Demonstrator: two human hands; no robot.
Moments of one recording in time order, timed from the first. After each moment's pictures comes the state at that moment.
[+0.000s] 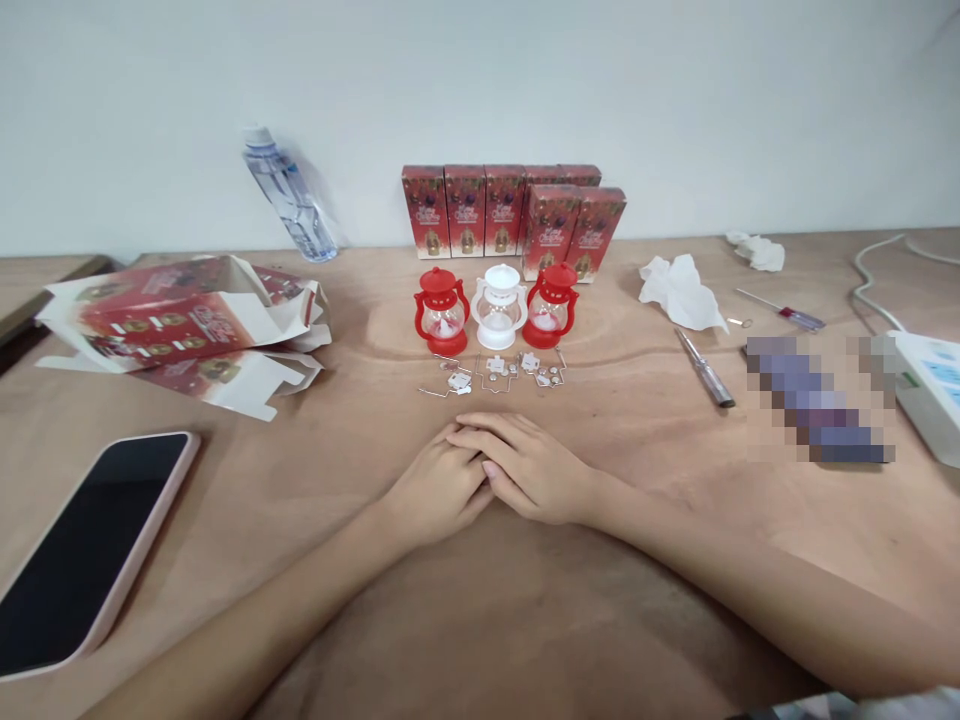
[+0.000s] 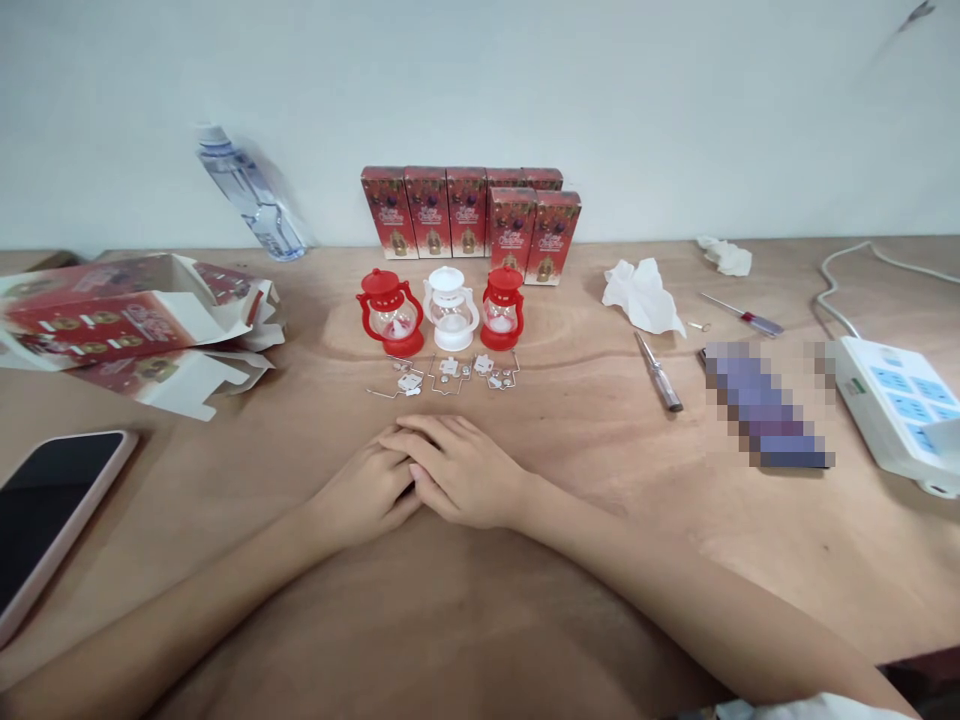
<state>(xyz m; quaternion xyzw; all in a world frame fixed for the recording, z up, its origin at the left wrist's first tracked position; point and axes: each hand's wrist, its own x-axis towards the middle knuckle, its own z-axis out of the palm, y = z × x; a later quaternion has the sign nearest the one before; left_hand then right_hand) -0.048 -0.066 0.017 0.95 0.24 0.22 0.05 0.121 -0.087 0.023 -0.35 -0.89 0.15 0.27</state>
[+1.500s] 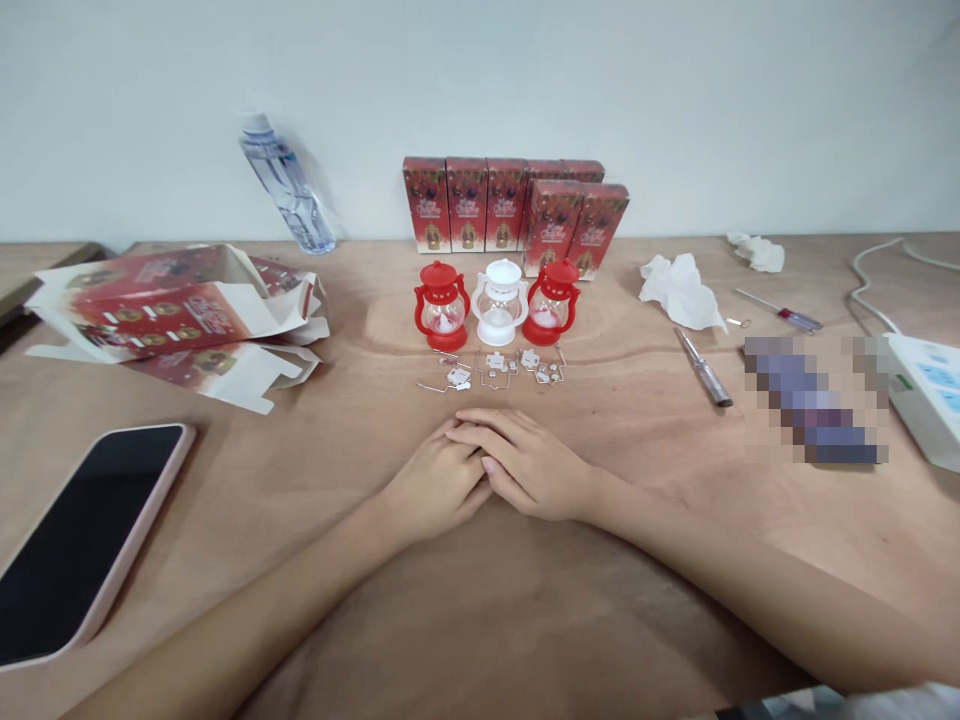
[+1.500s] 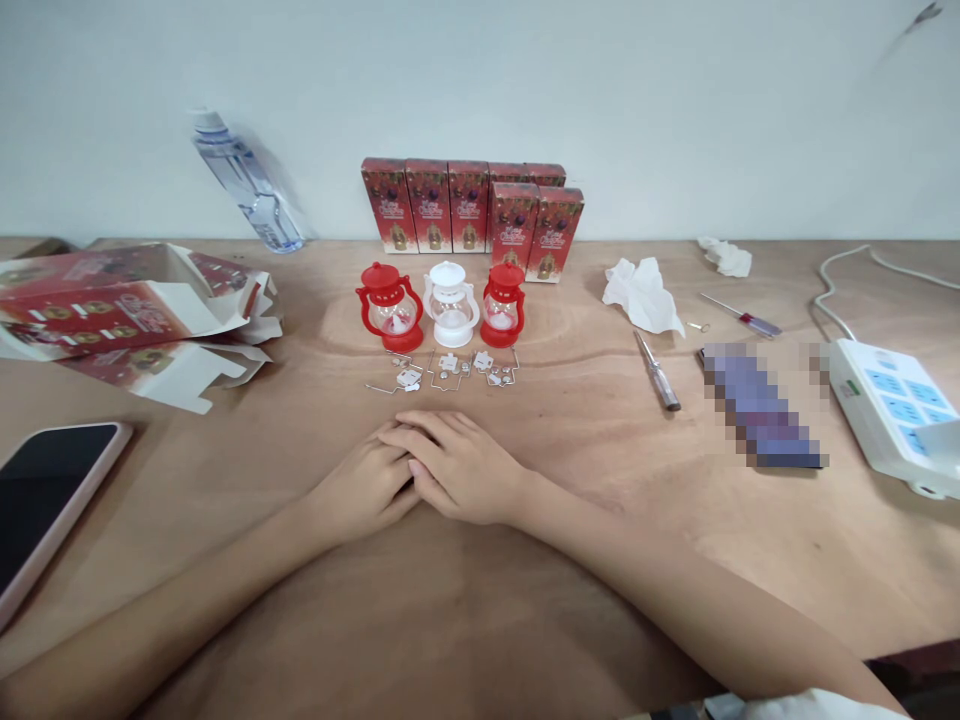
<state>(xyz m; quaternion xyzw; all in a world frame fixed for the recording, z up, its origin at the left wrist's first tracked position) -0.047 -0.066 0.017 0.95 0.23 0.20 0.04 0.122 -0.087 0.022 -0.34 -0.89 0.13 0.27</state>
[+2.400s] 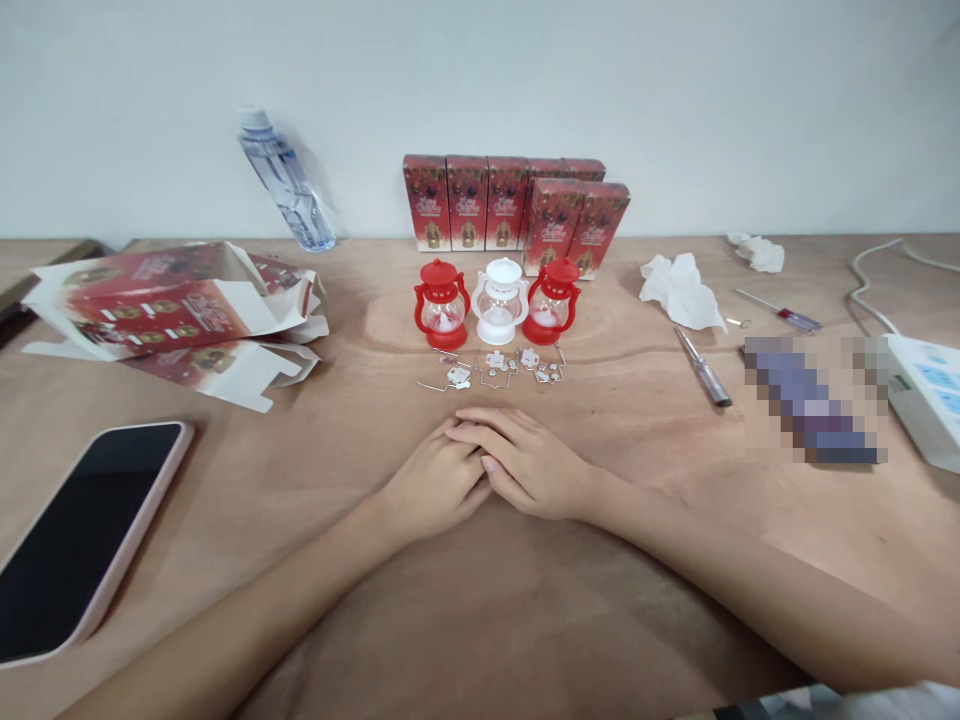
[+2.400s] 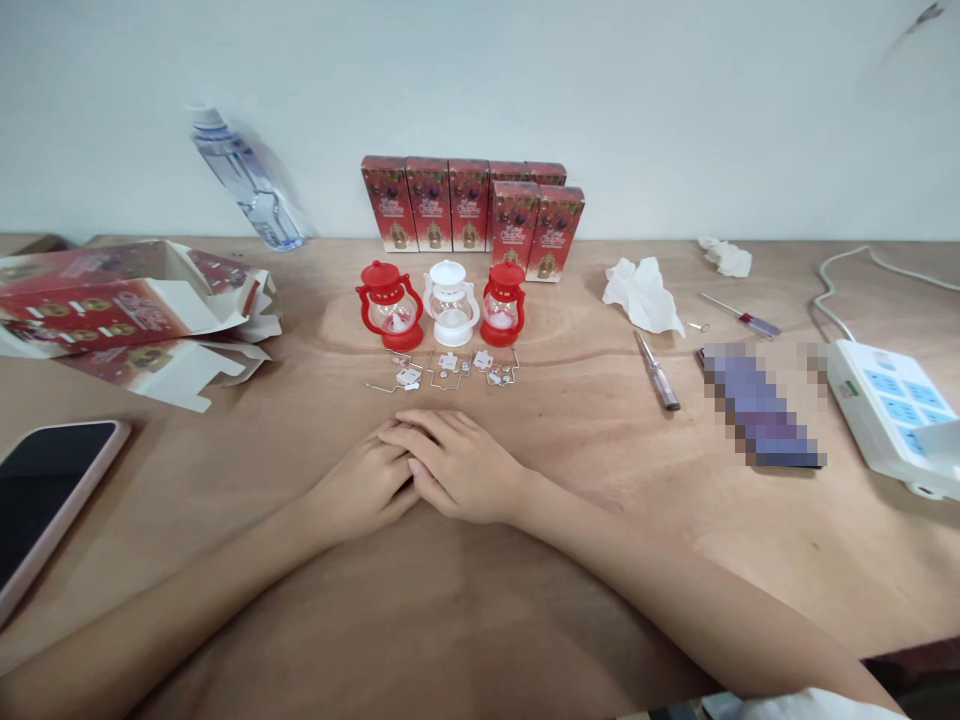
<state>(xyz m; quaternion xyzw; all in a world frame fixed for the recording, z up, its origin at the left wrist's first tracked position) -0.047 -0.066 0.016 0.95 0.24 0.19 0.04 0.123 -0.087 0.023 -0.34 -0.89 0.13 0.26</state>
